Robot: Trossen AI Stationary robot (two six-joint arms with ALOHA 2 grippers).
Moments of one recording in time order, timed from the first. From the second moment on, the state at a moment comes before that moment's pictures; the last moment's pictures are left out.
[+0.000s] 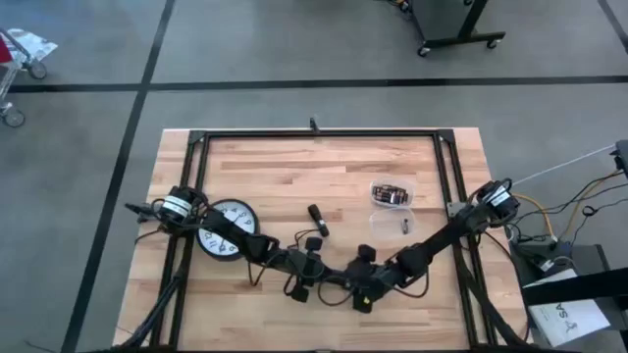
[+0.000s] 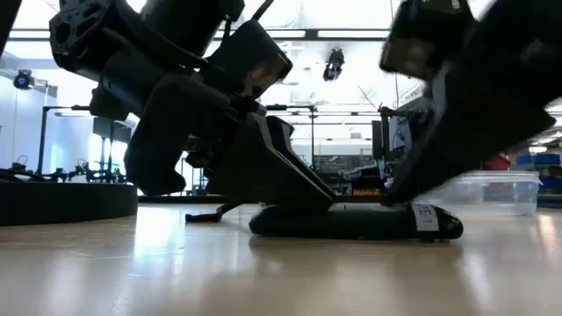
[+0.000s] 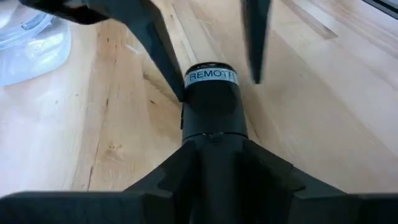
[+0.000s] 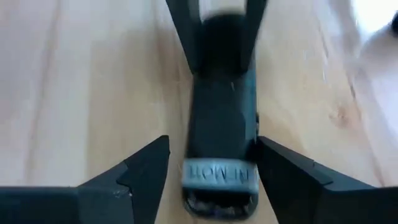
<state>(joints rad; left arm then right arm) -0.33 2.02 0.91 0.55 -0.14 0.04 0.56 1.80 0.89 0.09 0.34 0.61</state>
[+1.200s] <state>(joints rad) -0.33 1.87 0.90 0.54 -0.14 0.04 0.54 1.86 0.91 0.07 0.40 0.60</state>
